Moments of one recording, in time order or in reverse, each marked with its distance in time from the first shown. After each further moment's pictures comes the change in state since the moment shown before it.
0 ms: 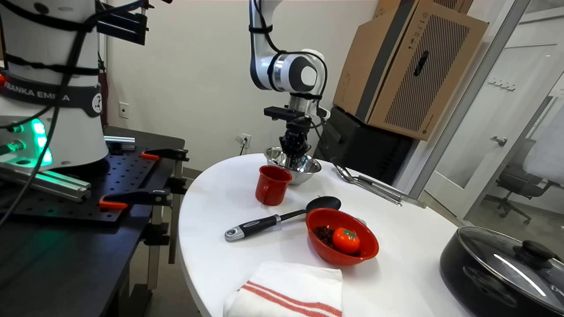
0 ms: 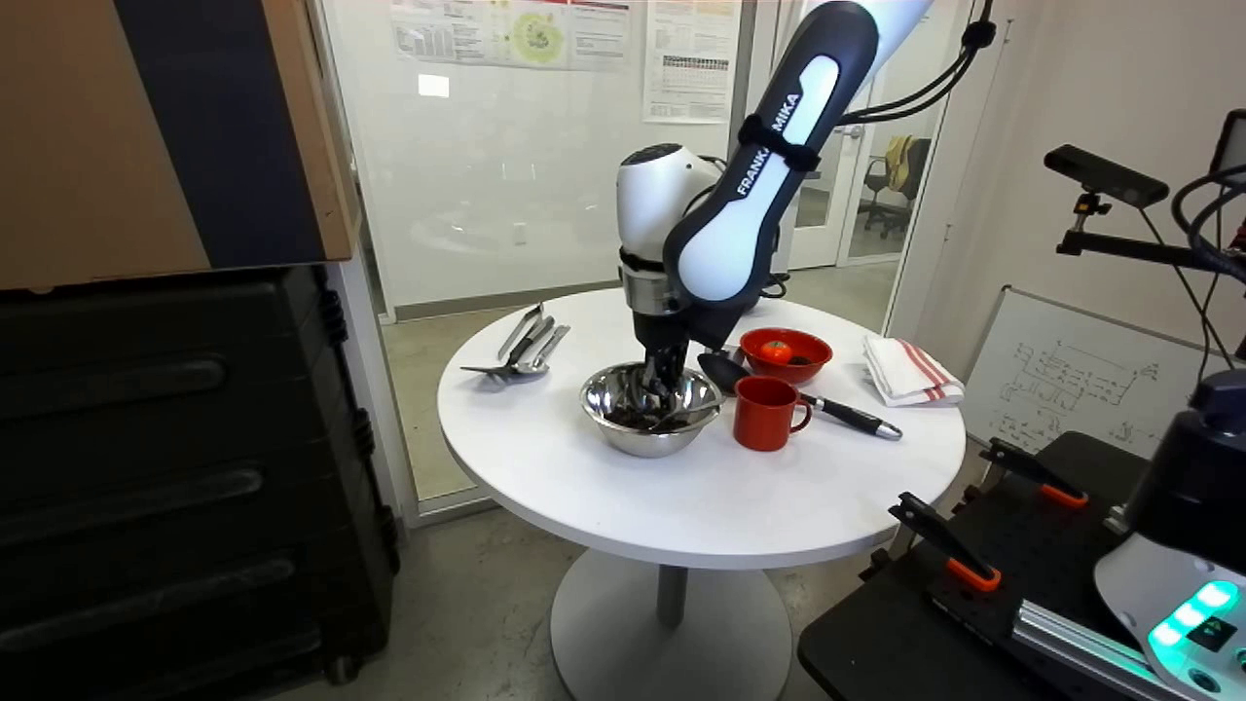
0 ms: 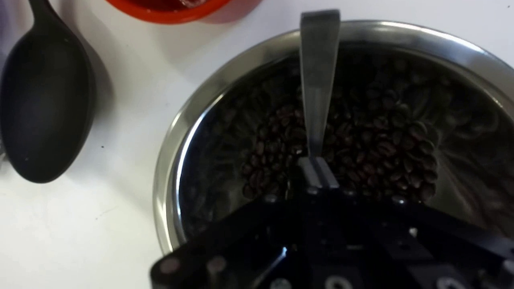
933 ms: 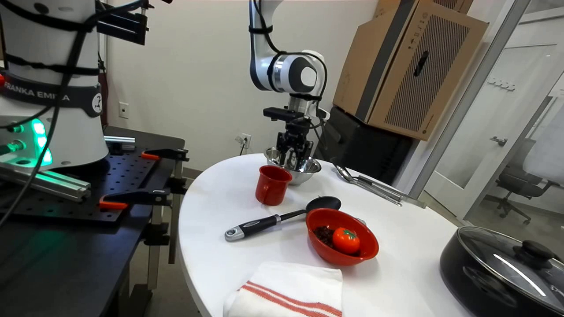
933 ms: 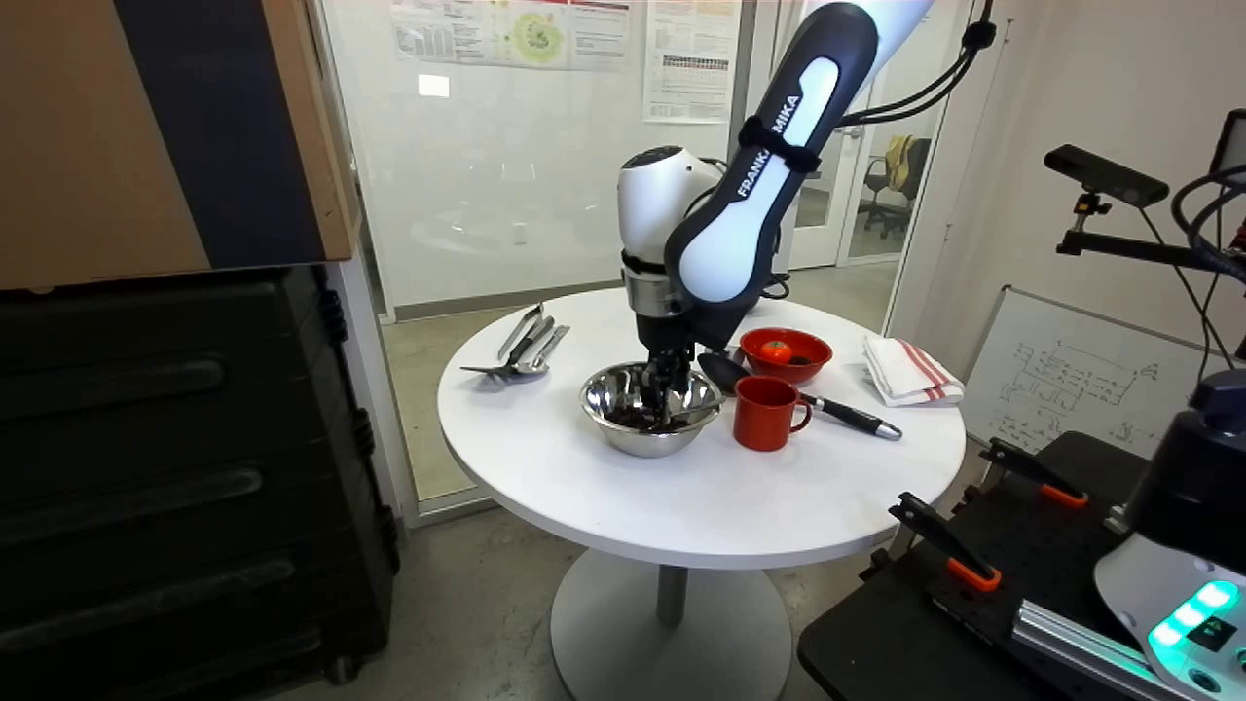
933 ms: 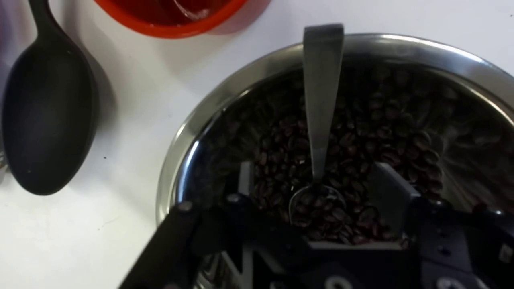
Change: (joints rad) arm 0.000 0.002 -0.003 -0.002 0.001 -0.012 0.006
